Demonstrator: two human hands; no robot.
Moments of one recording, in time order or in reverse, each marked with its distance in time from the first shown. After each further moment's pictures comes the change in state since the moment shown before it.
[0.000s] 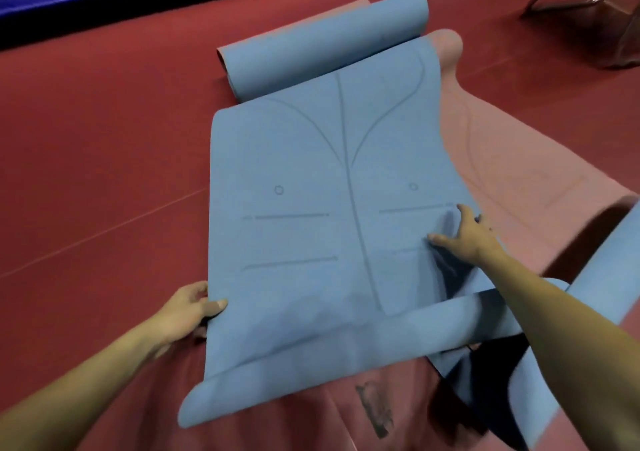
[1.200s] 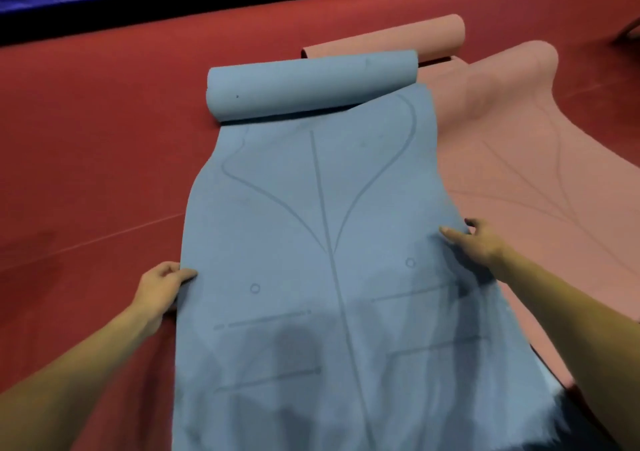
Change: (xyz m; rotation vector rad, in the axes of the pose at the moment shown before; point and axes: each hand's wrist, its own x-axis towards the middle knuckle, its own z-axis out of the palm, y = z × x) left_hand 0.011 -0.055 -0.164 -0.166 0.579 -0.061; right_hand -0.034 -0.150 0.053 0.362 -0.088 -0.084
